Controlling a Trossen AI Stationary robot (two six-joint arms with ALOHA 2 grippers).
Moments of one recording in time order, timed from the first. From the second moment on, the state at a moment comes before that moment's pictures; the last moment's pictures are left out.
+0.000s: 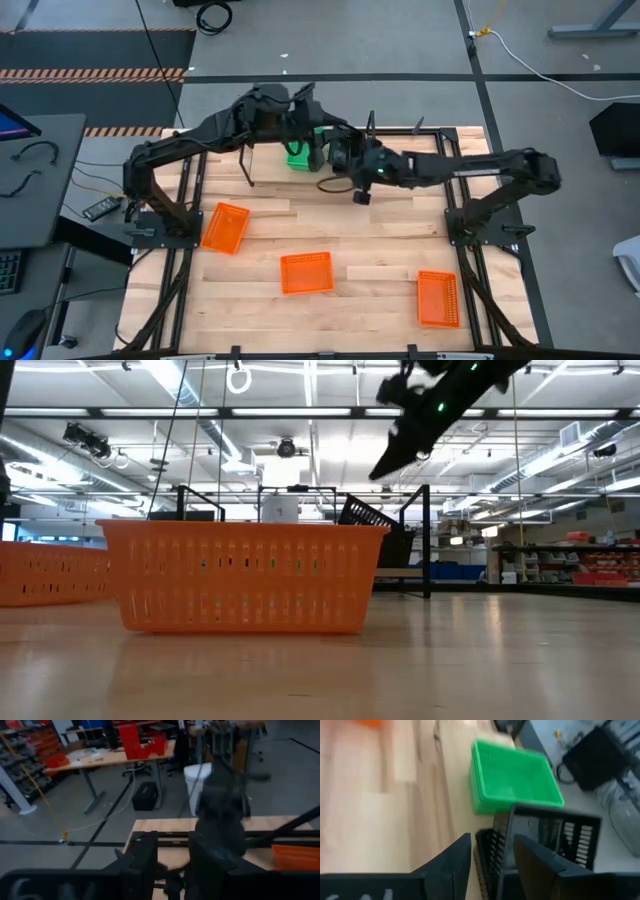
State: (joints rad) left arm 0.23 1.64 1.87 -0.43 0.00 0.17; right arm -0.17 1.38 0.99 -0.27 0.33 -0.23
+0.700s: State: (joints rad) left arm 0.26 1.49 1.86 -0.56 0.00 0.16; right arm -0.33 1.59 1.12 -0.28 0.20 -0.24
